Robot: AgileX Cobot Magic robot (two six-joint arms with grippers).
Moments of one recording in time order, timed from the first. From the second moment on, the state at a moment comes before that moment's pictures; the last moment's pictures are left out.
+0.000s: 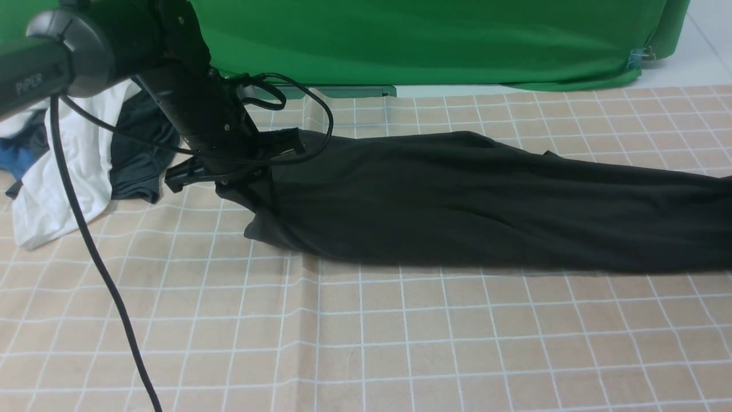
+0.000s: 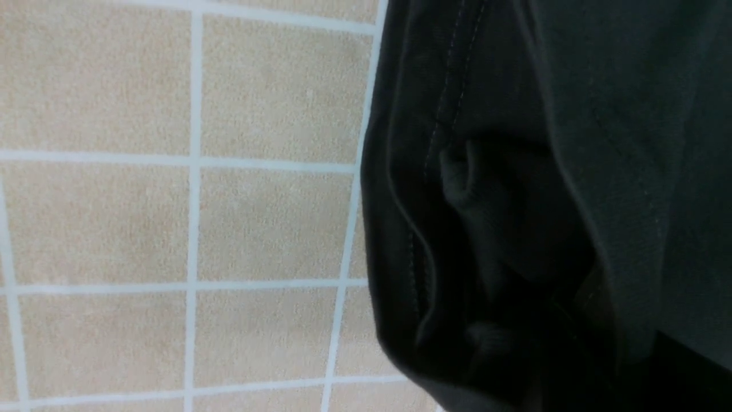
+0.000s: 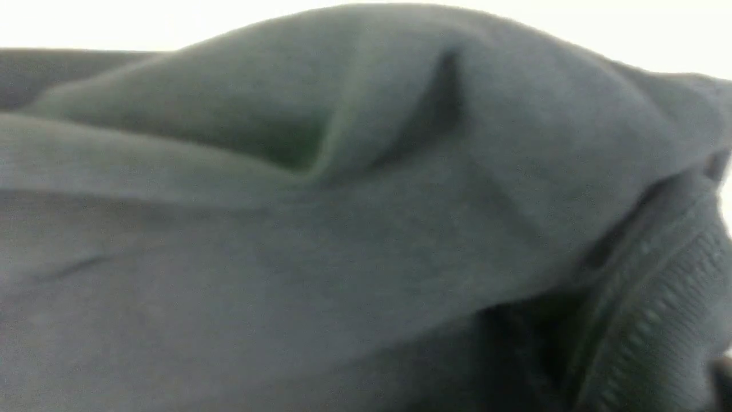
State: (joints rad) right arm -0.36 2.01 -1.35 -0.01 0.78 -0.03; left arm -0.19 2.02 -1.64 -0.28 1.13 -0.15
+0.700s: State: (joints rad) right arm -0.23 1.76 -1.41 0.23 1.05 -0.12; left arm -0.19 1.80 -1.63 -0.09 1.20 -0.27
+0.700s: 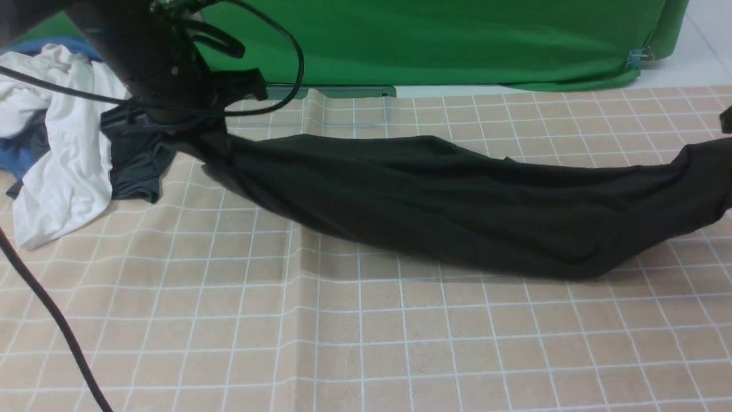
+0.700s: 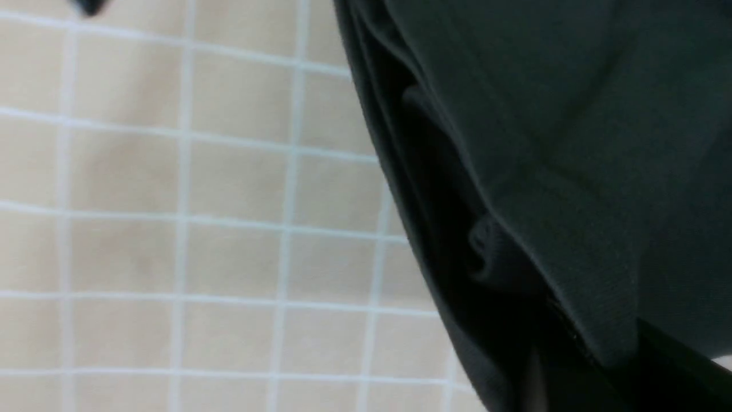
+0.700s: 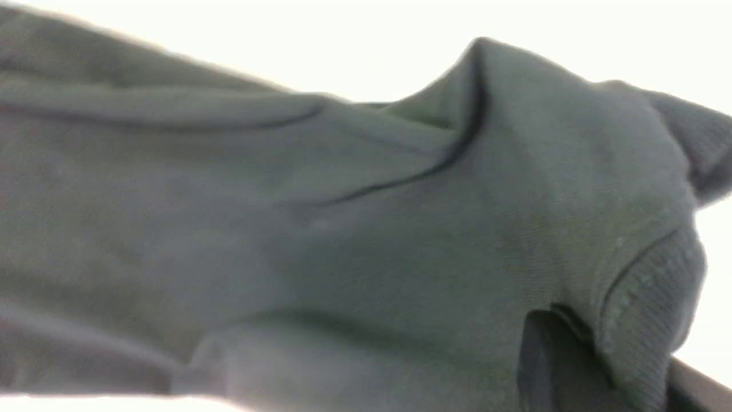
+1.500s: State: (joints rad) right arm -0.01 1.36 -0.87 0.16 1.08 -0.09; left arm 0.04 1.44 -0.96 0.00 1.21 -0.26
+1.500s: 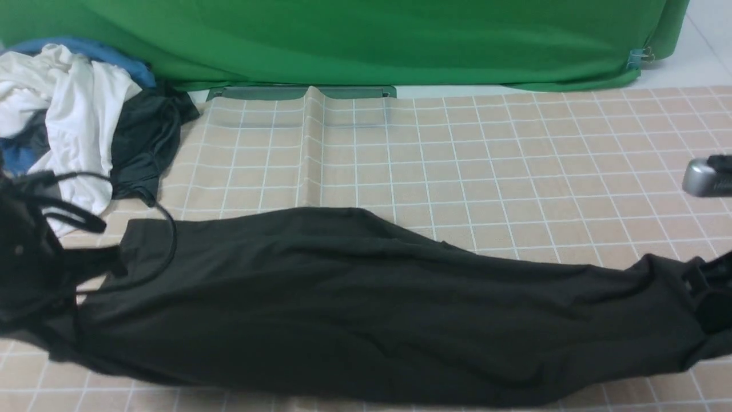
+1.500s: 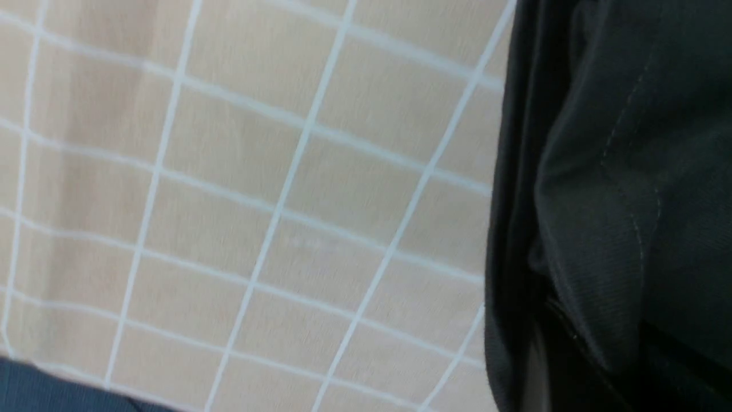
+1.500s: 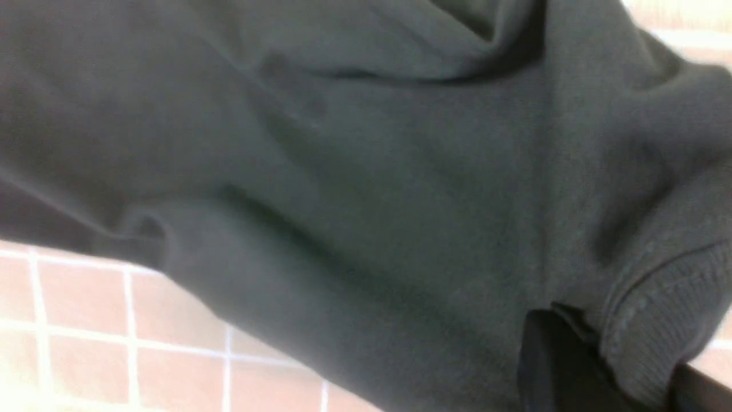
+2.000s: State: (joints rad) right arm -0.01 1.35 -0.66 0.05 0.90 -0.04; left arm 0.04 1.44 -0.78 0.01 1.02 -0.26
